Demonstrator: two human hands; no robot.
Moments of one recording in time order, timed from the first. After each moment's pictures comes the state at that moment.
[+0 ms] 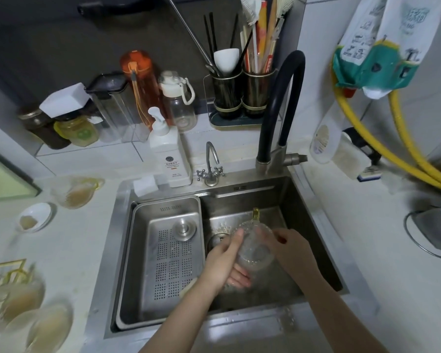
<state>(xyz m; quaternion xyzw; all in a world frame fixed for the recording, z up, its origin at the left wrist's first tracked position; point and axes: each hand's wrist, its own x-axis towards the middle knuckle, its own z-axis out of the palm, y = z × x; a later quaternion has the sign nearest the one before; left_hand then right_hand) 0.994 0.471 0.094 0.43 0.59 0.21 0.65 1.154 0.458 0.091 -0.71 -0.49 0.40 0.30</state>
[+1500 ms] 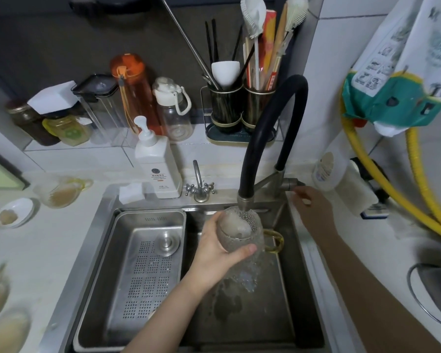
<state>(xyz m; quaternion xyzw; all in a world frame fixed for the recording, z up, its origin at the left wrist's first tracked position) 1.040 0.537 0.100 0.56 0.57 0.37 0.48 1.273 0.611 0.093 -0.71 -0.55 0.26 0.36</state>
